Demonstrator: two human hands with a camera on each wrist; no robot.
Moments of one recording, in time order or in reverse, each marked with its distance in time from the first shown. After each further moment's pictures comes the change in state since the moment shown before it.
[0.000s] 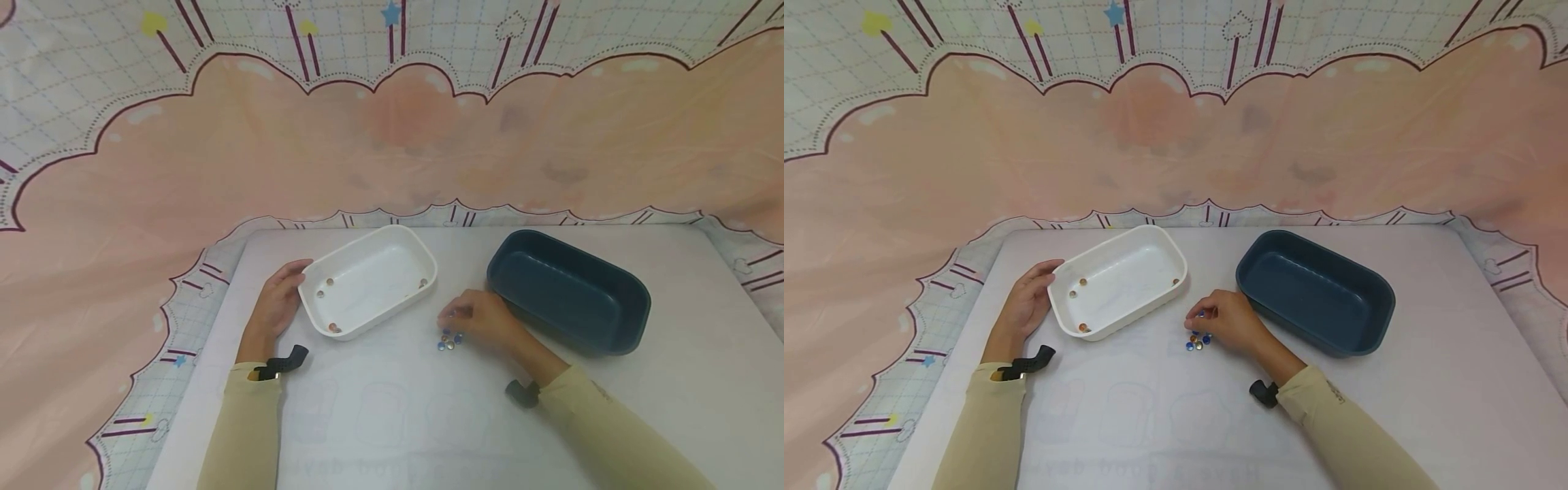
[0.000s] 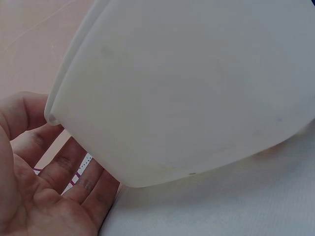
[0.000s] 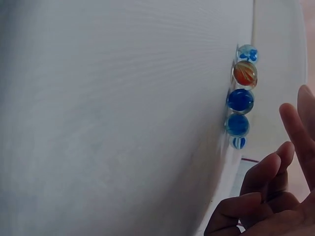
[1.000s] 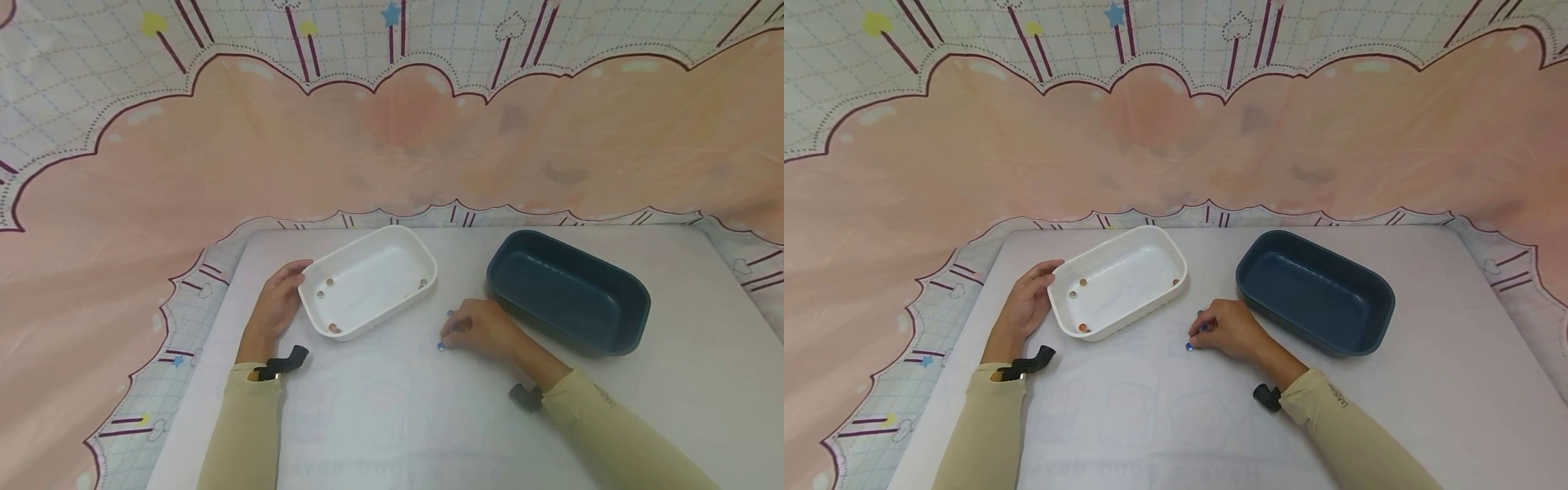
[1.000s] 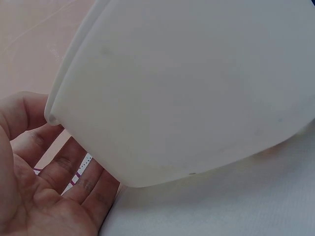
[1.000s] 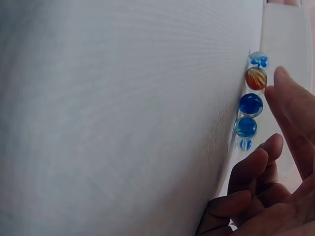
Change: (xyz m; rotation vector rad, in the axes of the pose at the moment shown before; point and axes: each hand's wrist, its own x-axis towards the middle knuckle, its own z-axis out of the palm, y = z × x) left_hand -0.001 0.003 0.001 0.005 -0.004 -0.003; right_hand -0.006 0.006 0.003 -0.092 -0.077 -0.019
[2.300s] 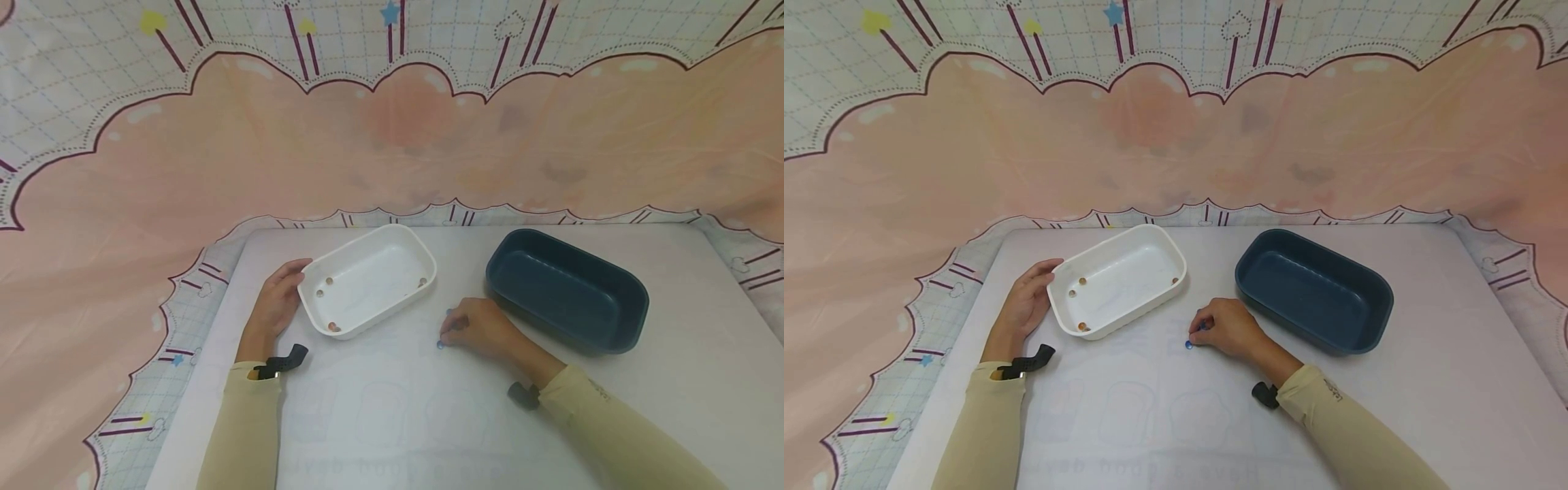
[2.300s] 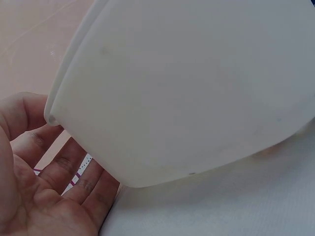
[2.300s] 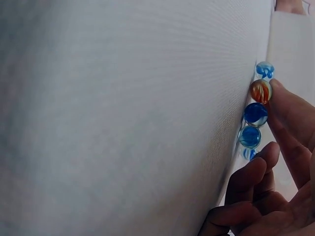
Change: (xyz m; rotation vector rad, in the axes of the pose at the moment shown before) left_hand 0.001 -0.001 0.001 -0.020 0.007 0.003; right_hand 0.003 0.000 0.004 -0.019 0.006 0.035
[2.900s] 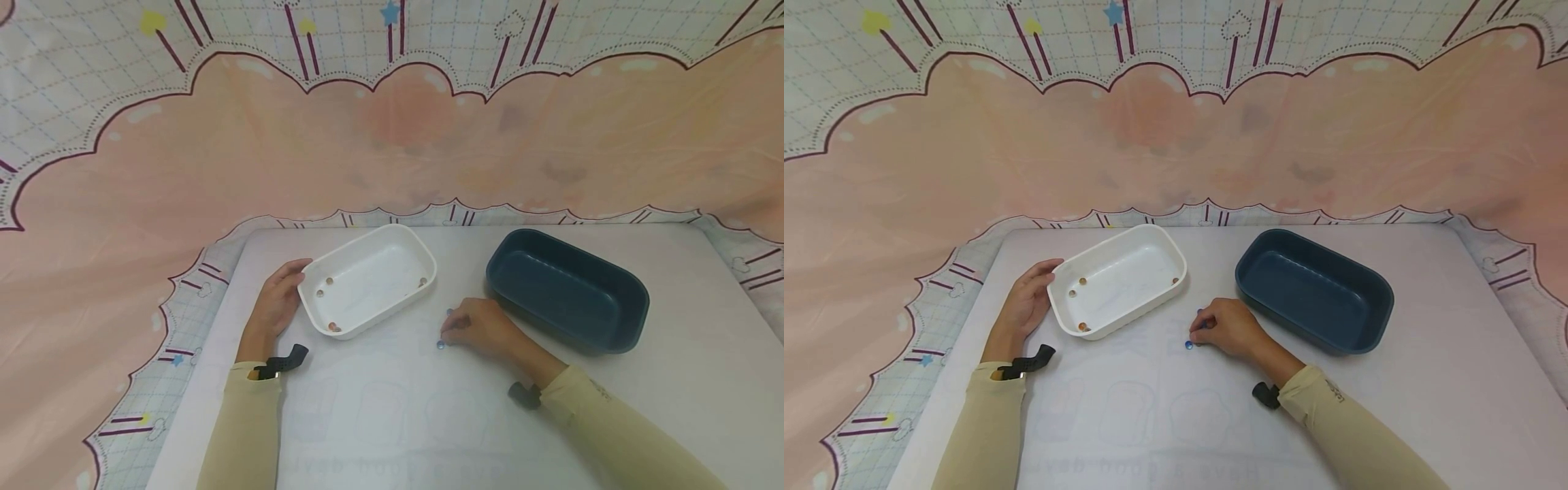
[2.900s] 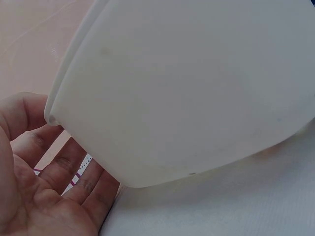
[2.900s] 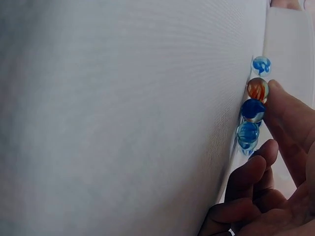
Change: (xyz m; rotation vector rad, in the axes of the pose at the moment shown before) left_hand 0.000 -0.001 -0.002 -0.010 -0.013 0.010; right_hand 0.000 0.003 0.000 0.029 -0.002 0.022
